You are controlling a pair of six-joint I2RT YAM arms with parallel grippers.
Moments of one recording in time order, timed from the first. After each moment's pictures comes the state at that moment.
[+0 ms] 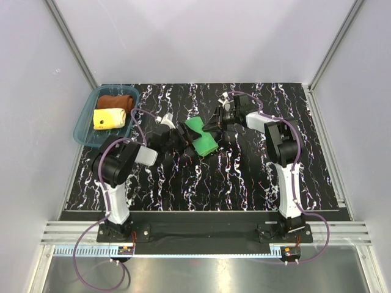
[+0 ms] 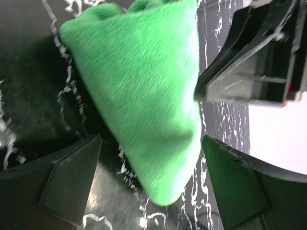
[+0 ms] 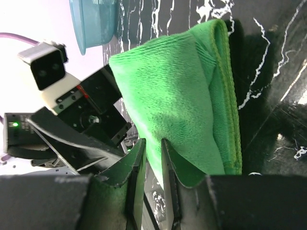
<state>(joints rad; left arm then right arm) -0.42 1.92 0.77 0.75 0.29 -0.92 0.29 2.30 1.61 -0.04 -0.99 0.70</state>
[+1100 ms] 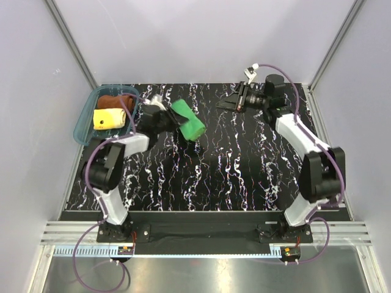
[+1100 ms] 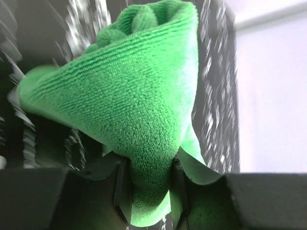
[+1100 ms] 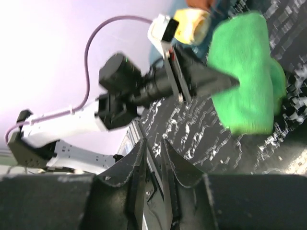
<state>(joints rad) -0.35 1.85 0.98 0.47 0.28 -0.91 0.21 1.73 1.33 0.14 -0.96 0.83</state>
